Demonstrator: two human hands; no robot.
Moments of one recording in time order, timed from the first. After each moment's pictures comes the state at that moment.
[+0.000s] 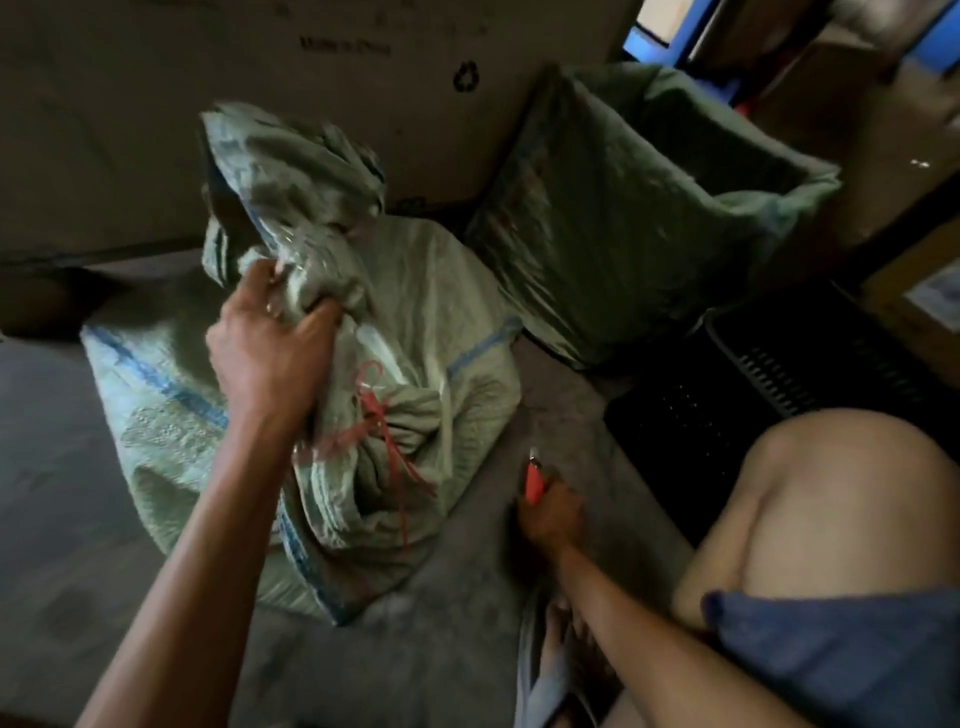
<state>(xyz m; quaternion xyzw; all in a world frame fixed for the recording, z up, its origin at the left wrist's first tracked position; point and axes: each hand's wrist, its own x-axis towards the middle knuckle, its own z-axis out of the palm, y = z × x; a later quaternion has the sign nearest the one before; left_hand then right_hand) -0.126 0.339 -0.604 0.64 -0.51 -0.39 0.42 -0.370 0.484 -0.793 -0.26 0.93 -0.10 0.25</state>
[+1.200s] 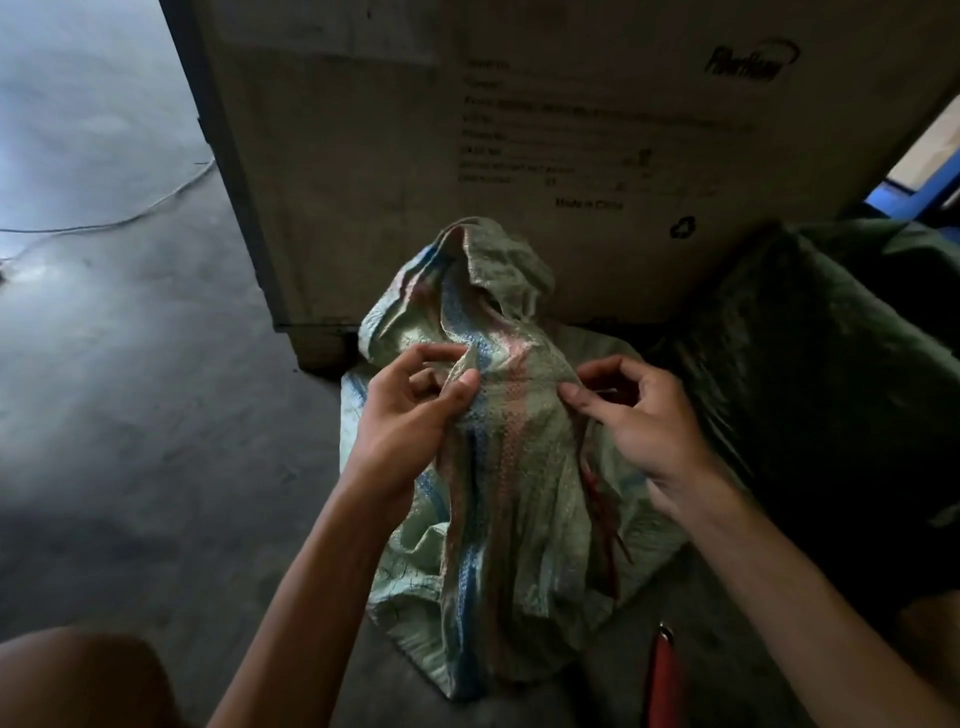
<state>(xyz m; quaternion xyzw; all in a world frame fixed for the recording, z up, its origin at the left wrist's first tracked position) -0.054 0.359 -0.567 0.48 -0.40 -0.56 0.54 -0.260 0.341 -0.558 -0.51 0.61 -0.45 0.41</state>
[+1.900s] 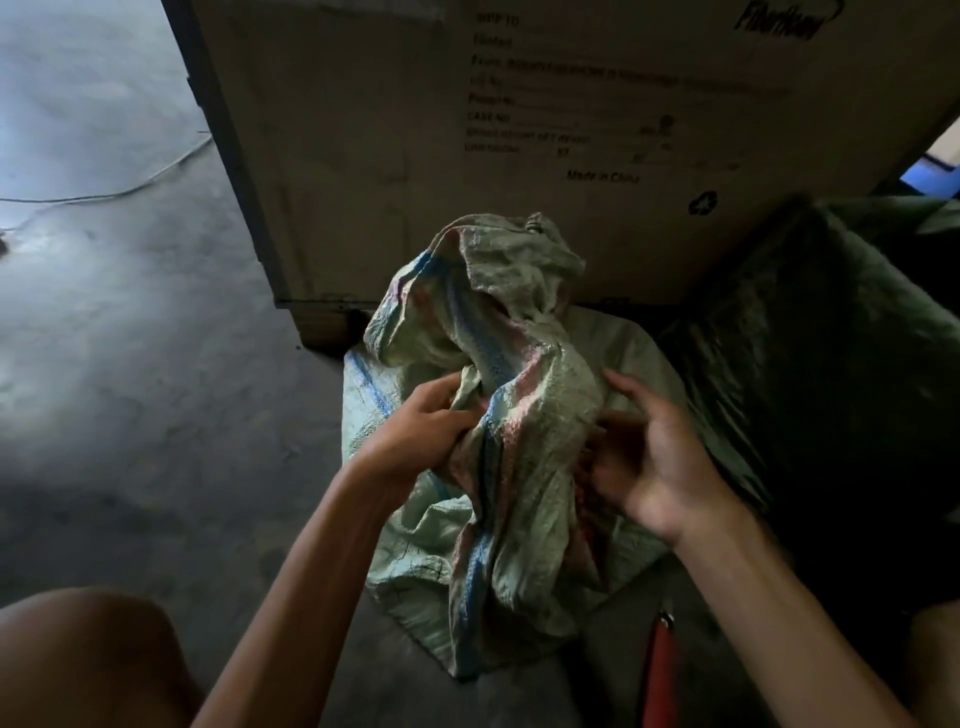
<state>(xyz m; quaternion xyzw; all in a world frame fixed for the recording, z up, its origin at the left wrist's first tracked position) -0.062 0.346 -0.595 0.52 -0.44 -0.63 0.37 -0.270 0.352 -0.582 -0.18 0.47 -0.42 0.76</state>
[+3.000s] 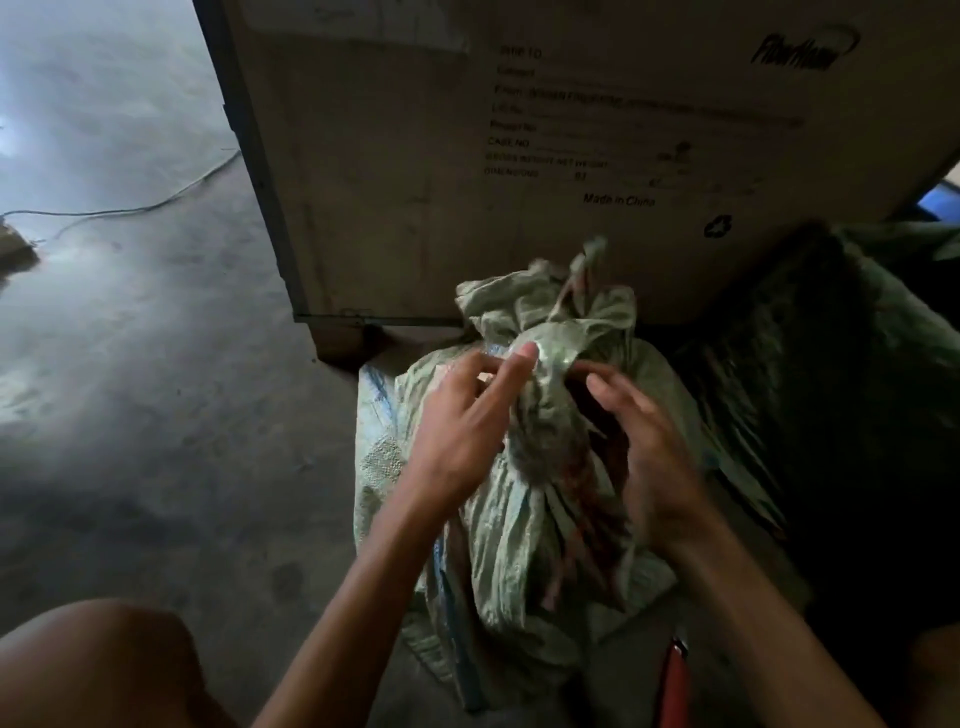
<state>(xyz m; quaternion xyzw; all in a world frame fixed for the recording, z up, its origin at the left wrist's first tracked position) -0.075 0.353 -0.564 0.57 -0.50 -0.46 0.46 -0.242 0.349 -0.577 -0.42 0.46 -0.51 0.59</state>
